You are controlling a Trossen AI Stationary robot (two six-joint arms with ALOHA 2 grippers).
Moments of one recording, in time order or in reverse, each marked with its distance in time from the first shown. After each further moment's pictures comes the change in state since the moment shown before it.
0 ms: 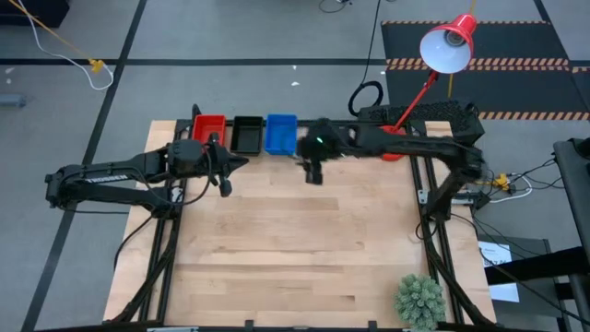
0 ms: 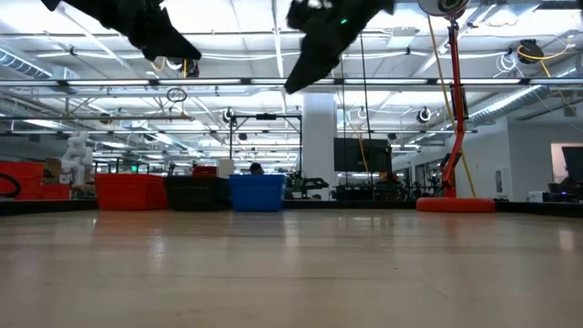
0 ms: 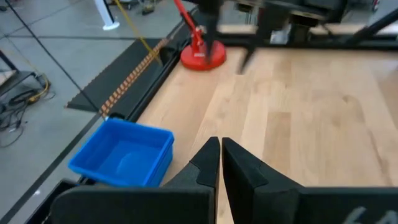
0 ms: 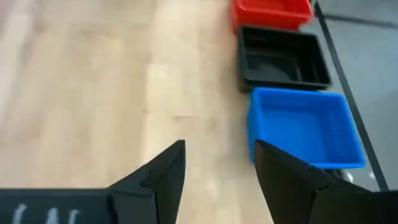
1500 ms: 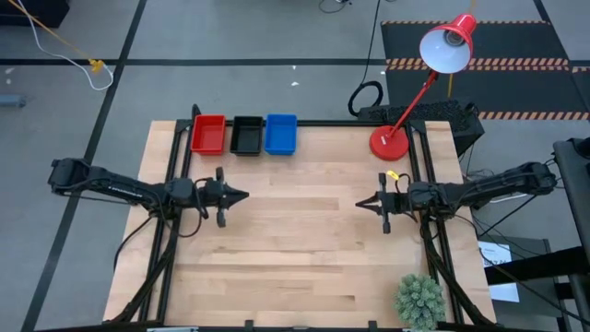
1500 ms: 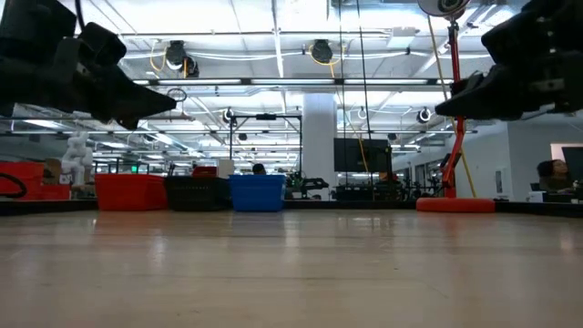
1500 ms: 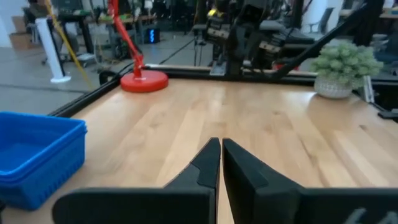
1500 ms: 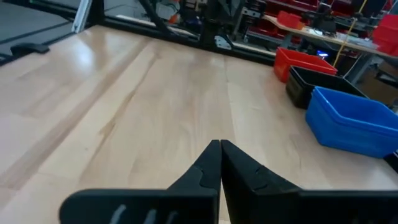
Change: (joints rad) left arm -0.244 0.000 -0.706 1.016 -0.021 -0.114; right arm 0.365 -1.115 -1.435 0.862 0.127 0.075
